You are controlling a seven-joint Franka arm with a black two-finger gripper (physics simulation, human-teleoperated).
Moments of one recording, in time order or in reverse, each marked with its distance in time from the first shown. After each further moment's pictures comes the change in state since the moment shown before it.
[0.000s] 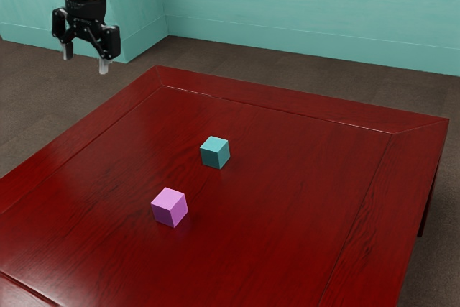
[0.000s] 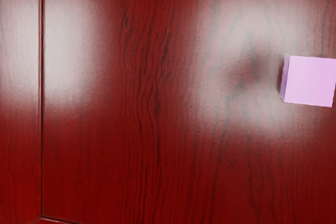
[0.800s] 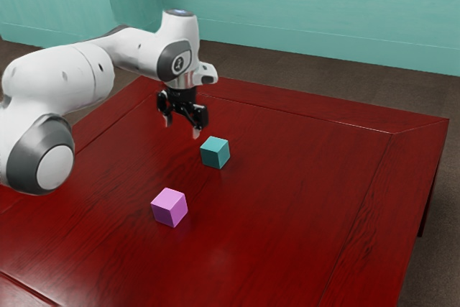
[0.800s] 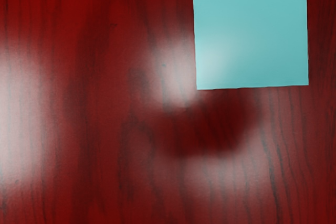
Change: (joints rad) arm 0.080 0.510 -0.110 0.095 -0.213 0.527 0.039
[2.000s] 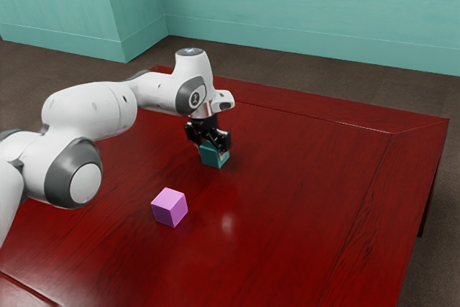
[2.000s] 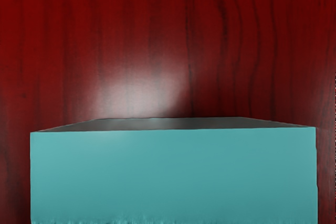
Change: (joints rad) arm 0.134 0.297 -0.191 0.234 -0.037 0.152 -0.018
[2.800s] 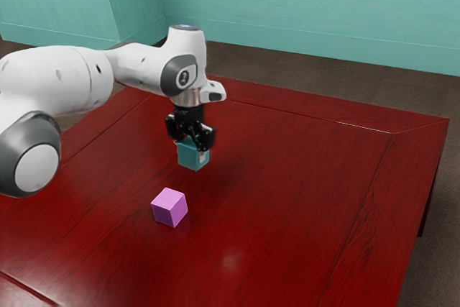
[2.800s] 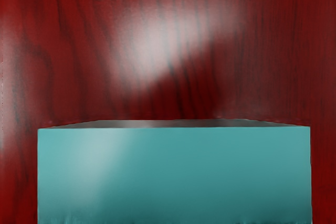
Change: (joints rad) arm -0.248 -0.473 0.234 -0.518 -0.020 -0.142 -0.011
